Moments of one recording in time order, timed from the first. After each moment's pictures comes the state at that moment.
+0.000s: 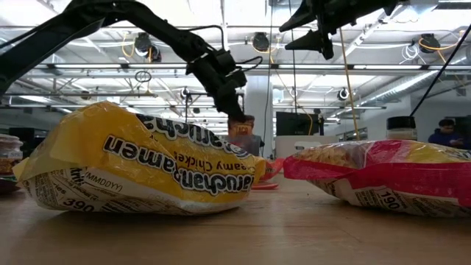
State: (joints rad) left arm 0.70 2.19 1.97 -0.70 0.41 0.49; right arm -0.38 1.09 0.94 -0.13 -0.10 0.41
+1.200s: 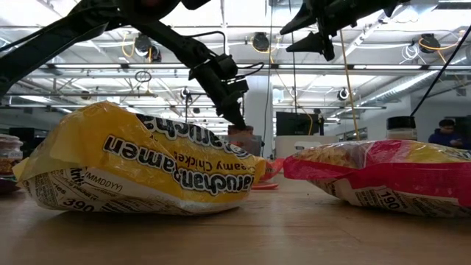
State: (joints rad) left arm 0.70 2.22 1.97 -0.63 0.31 0.47; right arm -0.41 1.09 0.94 -0.14 -0.10 0.41
